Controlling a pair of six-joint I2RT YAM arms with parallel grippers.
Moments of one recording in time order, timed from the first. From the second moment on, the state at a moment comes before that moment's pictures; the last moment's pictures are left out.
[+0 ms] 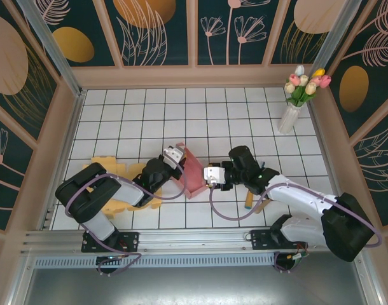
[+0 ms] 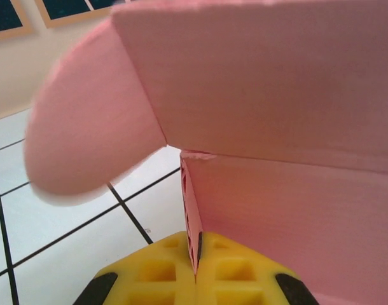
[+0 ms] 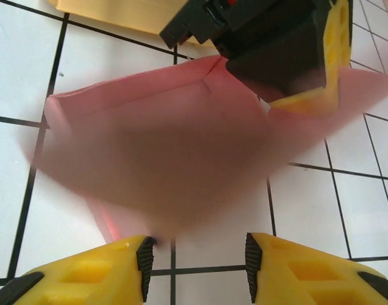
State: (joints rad) left arm -0.77 1.66 0.38 1.06 -0.11 0.04; right arm 0.73 1.17 0.56 -0.11 -0.38 -0.92
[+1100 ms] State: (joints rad) left arm -0.76 1.56 0.27 0.95 -0.13 -0.24; right arm 1.00 1.28 0.55 0.02 -0.03 -0.86
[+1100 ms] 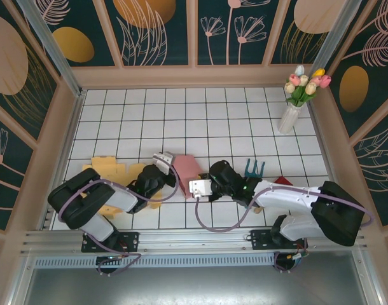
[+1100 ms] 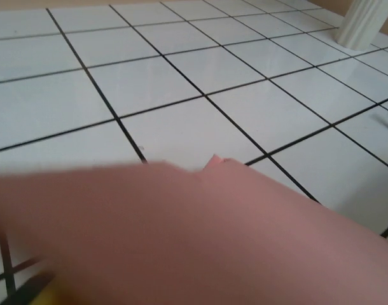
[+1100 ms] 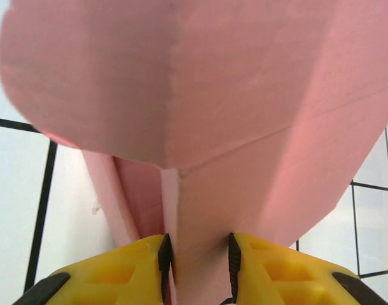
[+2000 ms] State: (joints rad) left arm -0.76 0.96 0.44 0.17 -0.36 -0.57; right arm 1.00 1.33 0.58 -0.04 0.04 -0.84
